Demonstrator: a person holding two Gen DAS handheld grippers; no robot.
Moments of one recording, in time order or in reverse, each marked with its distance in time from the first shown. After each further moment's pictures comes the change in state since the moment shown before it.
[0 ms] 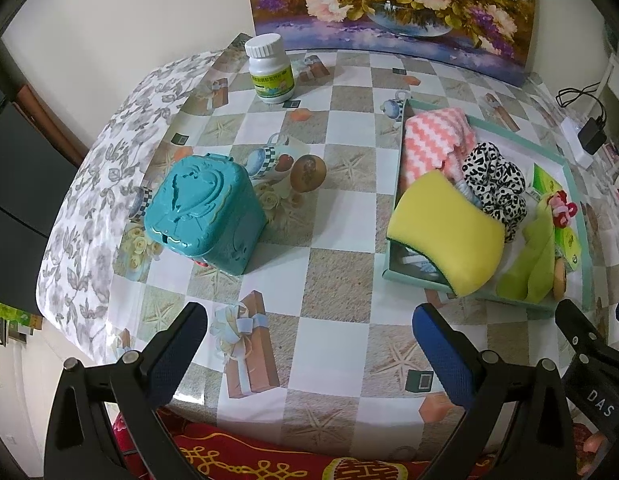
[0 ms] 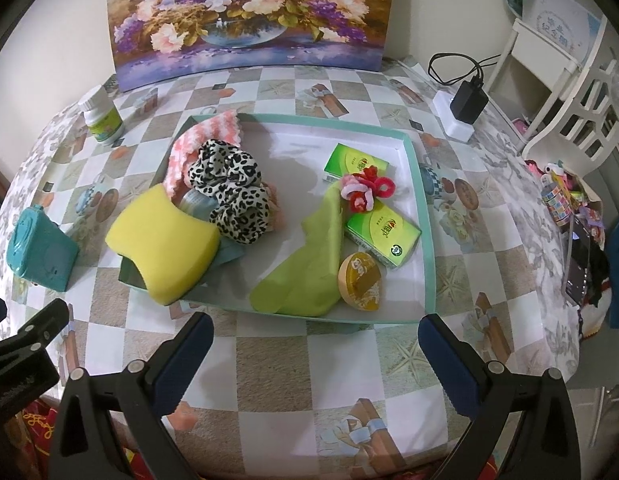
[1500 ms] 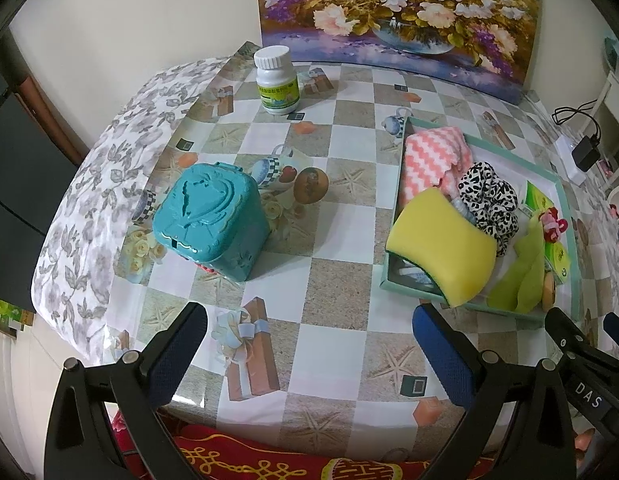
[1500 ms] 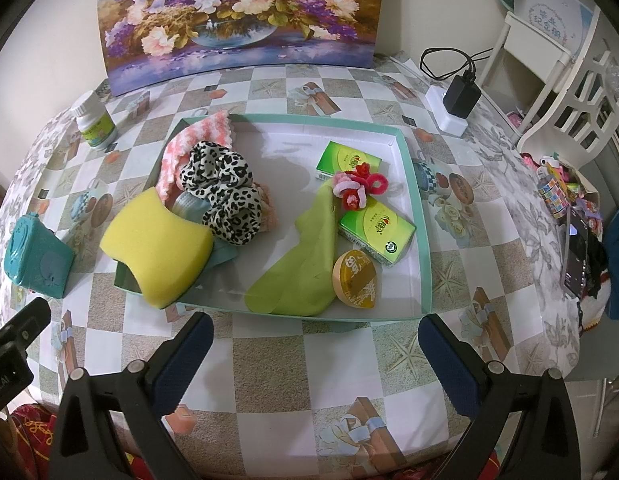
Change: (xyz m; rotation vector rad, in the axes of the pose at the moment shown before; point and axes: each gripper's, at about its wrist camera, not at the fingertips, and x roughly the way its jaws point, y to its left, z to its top) left arm -0.011 0.002 0.001 -0.044 -0.034 -0.021; right arm 0.002 -0.003 0.000 0.028 0.004 -0.009
